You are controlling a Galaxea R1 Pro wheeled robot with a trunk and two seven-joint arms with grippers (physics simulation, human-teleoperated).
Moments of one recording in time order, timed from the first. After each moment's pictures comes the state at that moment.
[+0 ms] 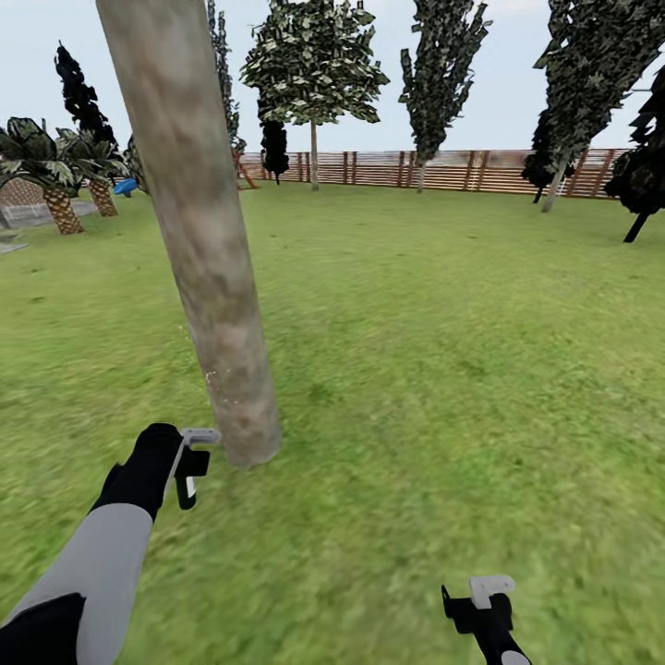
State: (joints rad) left arm -0.84 0.03 0.28 -0.76 -0.46 0.93 -0.22; right arm -0.49 -0.05 -0.14 -0.09 0.24 -0.44 -0.09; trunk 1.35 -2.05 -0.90
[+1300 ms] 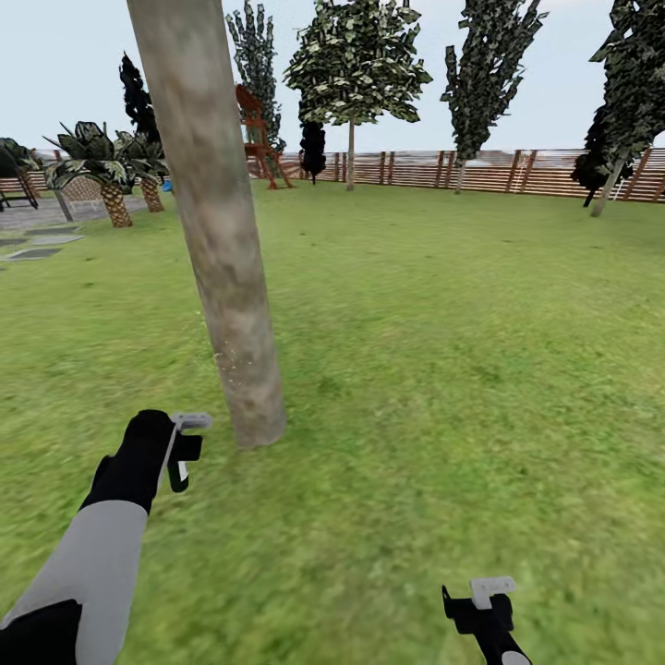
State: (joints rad) left arm -0.84 0.03 0.28 -0.89 -0.46 0.99 -0.21; right arm -0.49 -0.06 -0.14 -0.09 0.24 -0.44 -0.09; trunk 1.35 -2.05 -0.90
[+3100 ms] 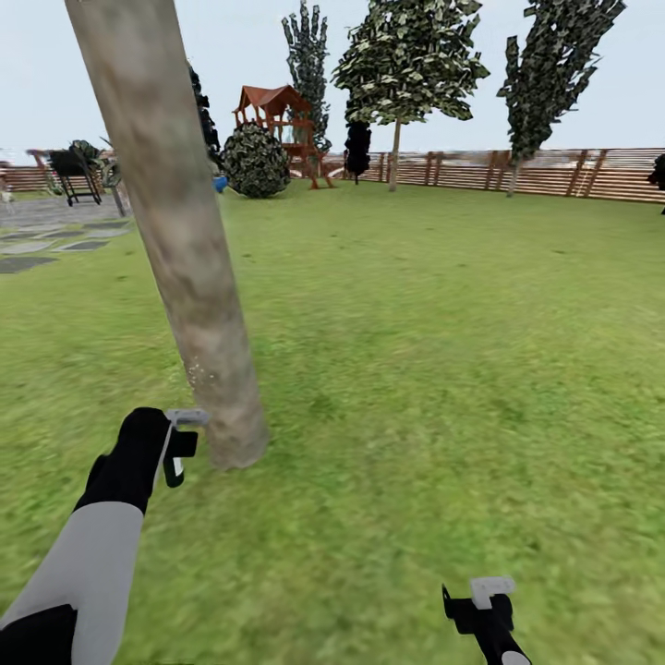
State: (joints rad) left arm -0.84 0.05 0.27 -0.93 -0.46 0.99 -0.21; right arm -0.49 -0.06 -0.14 -0.09 0.24 -0.44 -0.09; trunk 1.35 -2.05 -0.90
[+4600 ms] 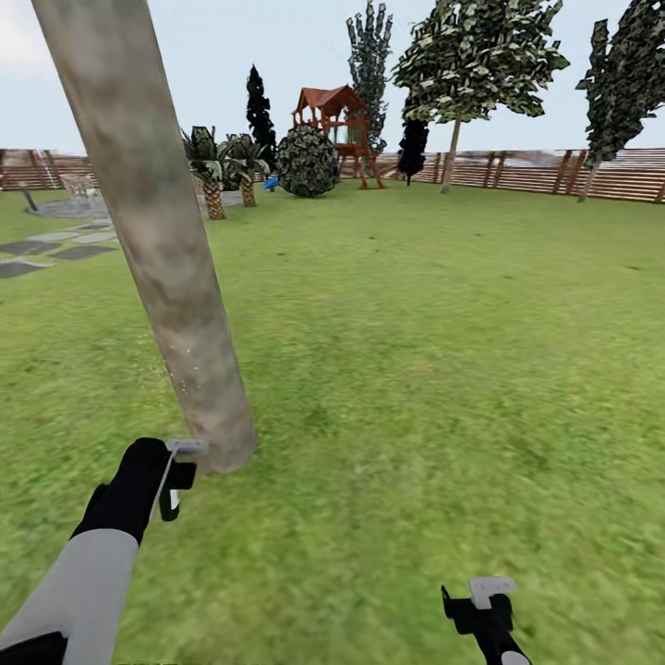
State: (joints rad) left arm -0.75 0.06 0.26 -0.86 -0.45 0.94 -0.21; right arm -0.49 -0.05 -0.14 -0.09 0.24 -0.44 -0.09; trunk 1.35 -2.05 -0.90
